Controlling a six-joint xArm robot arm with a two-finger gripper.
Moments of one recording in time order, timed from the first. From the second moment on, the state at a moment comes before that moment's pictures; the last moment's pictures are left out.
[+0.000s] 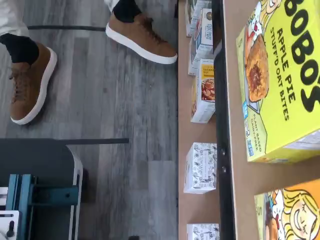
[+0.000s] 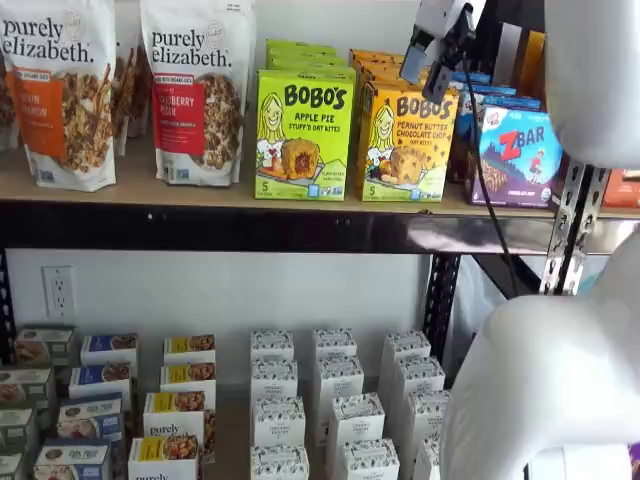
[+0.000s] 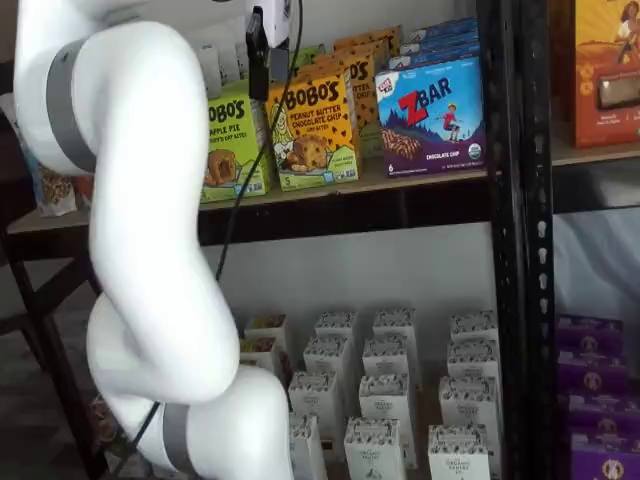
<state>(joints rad) -0.12 -0.28 -1.59 0.33 1.85 -1.59</state>
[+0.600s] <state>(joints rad) -0.12 -0.32 -1.53 0.36 1.77 -1.58</state>
